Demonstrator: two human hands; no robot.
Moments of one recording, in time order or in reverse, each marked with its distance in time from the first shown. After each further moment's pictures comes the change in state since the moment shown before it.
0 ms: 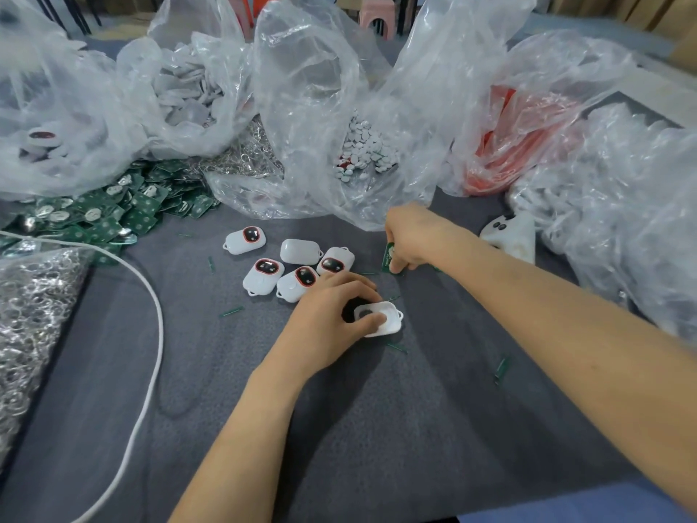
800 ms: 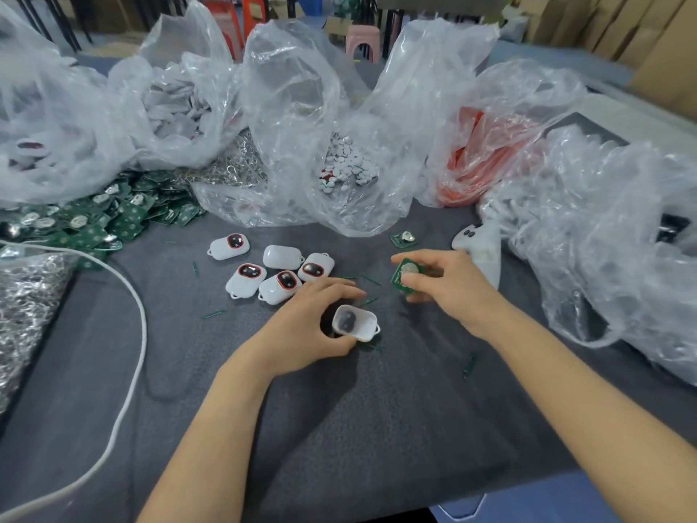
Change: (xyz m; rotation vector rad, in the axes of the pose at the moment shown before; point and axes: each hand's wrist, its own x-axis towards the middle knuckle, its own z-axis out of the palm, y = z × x) left_hand -0.007 0.003 -0.013 -0.005 -0.176 0.038; right_hand -0.052 0.068 0.067 1.137 0.310 -0.130
